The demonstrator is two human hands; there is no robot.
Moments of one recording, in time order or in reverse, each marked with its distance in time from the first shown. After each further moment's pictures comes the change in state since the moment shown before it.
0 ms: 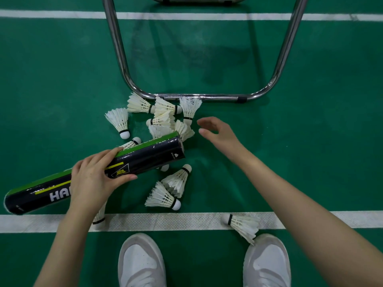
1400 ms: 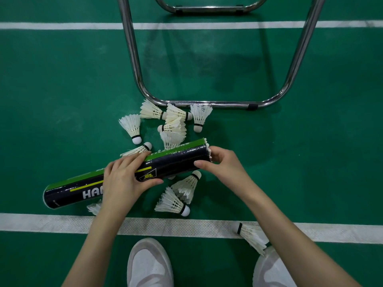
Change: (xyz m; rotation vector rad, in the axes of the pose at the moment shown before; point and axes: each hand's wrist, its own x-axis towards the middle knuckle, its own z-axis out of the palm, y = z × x) left_hand 0.005 0.028 0.008 -0.024 -0.011 0.042; right_hand -0.051 -0.019 0.026 0.243 -0.091 0.047
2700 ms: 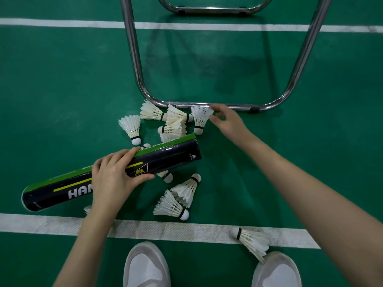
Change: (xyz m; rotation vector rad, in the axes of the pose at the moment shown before) left_hand 0.009 -0.010 -0.006 0.050 0.058 -0.061; right_hand 0.099 -0.015 -0.044 -0.396 0.098 -0.113
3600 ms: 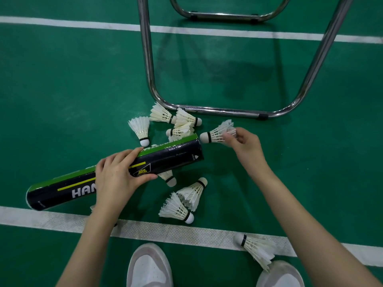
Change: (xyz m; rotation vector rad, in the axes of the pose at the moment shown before) left_hand 0.001 -0.012 -0.003 -0.008 0.021 -0.036; right_hand -0.048 0.000 0.012 0.232 0.172 0.060
